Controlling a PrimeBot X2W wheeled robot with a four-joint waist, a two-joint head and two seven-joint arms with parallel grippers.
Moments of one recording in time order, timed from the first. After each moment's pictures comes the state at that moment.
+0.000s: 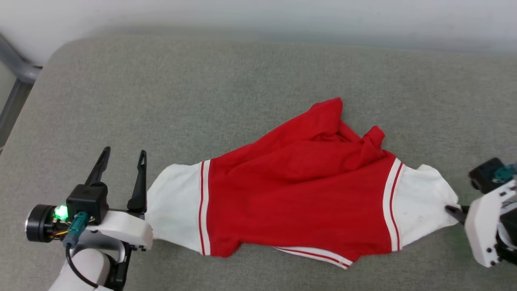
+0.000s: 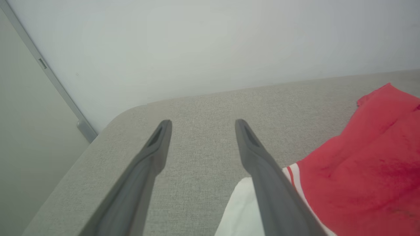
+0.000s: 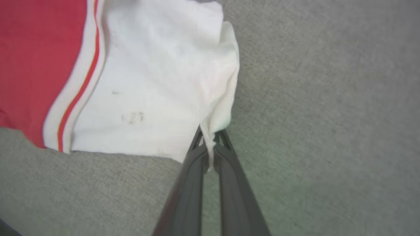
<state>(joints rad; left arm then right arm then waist) -0.23 0.45 -0.34 0.15 -0.38 0.22 -0.26 -0.44 -0.78 0.67 0.33 0.76 0.13 0.43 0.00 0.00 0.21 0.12</state>
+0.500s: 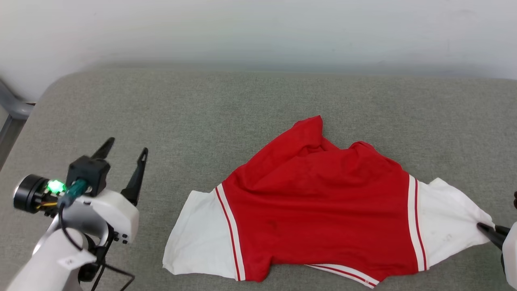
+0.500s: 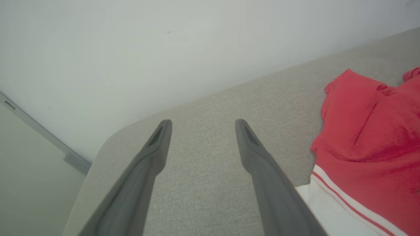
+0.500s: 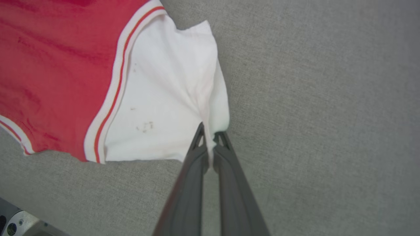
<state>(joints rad) -0.31 0.59 -0.39 0.15 -0.38 0.08 -0.07 -0.22 -0.85 0.45 0.26 0.79 0.13 0.36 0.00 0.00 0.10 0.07</state>
